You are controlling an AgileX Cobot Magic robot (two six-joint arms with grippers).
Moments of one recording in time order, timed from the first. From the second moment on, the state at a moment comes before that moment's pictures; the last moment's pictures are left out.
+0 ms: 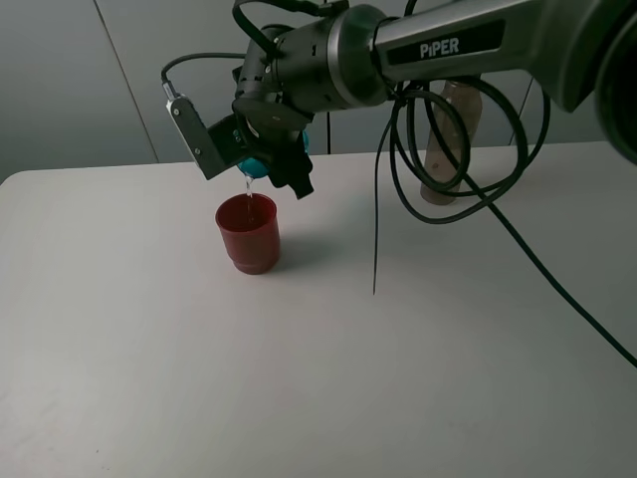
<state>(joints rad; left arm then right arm) 0.04 0.00 -0.51 0.01 1.09 -0.02 0.83 2.22 -1.72 -0.79 0.63 -0.72</state>
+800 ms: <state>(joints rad) 0.04 0.00 -0.51 0.01 1.09 -0.02 0.86 2.22 -1.72 -0.91 0.65 -0.72</state>
